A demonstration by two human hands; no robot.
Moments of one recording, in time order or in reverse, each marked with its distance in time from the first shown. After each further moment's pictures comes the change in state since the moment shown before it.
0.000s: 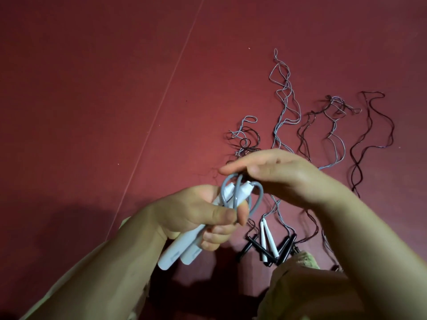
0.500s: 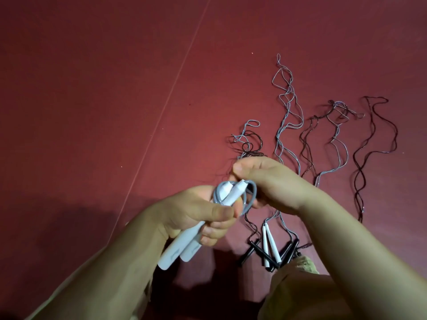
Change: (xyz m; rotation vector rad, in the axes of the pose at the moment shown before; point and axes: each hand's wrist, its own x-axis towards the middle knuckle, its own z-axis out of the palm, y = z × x) left_hand -0.001 0.002 -0.010 -0.003 0.094 0.015; right_hand 0.020 0.020 0.007 -0.002 0.142 0.121
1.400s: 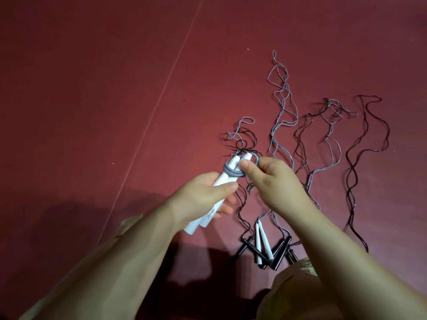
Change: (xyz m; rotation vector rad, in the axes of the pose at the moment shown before) left_hand 0.040 -0.006 0.005 0.374 0.767 -0.005; right_hand -0.009 0.022 -0.013 -0.636 0.612 -0.029
